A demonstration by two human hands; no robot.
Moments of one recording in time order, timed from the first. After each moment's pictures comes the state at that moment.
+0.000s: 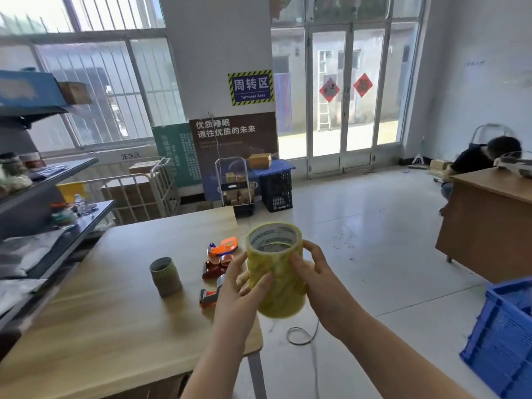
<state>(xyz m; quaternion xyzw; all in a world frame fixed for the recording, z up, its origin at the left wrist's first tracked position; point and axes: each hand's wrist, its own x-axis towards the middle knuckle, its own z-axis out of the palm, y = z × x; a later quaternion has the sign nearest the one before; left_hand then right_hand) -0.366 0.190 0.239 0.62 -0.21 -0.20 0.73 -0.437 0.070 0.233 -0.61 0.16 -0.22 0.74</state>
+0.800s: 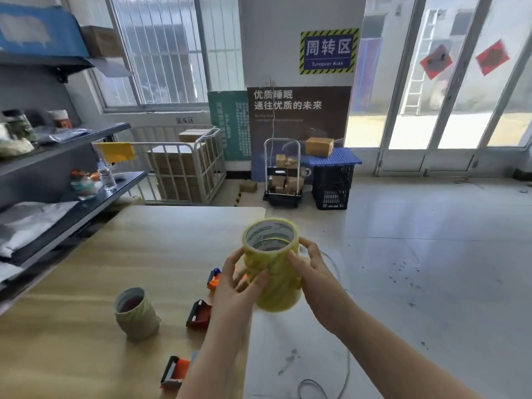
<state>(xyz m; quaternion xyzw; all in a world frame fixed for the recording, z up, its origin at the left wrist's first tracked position) -0.087 -0.053 0.200 0.64 -0.09 -0.10 0.75 -0.117 -0.193 0.198 -0.63 0.08 -0.07 0.77</state>
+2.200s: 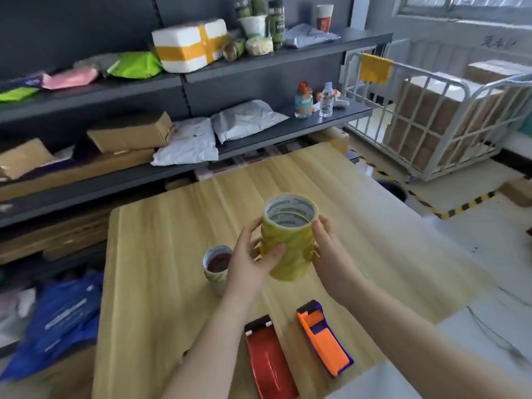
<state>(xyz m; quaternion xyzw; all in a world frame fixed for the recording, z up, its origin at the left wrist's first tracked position) 0.189 -0.030 0.133 0.66 0.28 0.24 0.65 0.298 -0.127 0.117 -0.59 -0.16 0.36 0.70</state>
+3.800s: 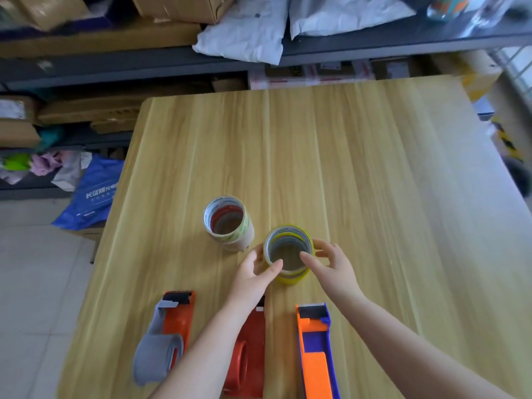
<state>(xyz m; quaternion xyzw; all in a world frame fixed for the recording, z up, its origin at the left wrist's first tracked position) 0.220 -0.008 -0.036 0.53 0.54 0.13 0.64 0.370 -0.075 -0.042 -0.77 -0.26 0.41 0.41</state>
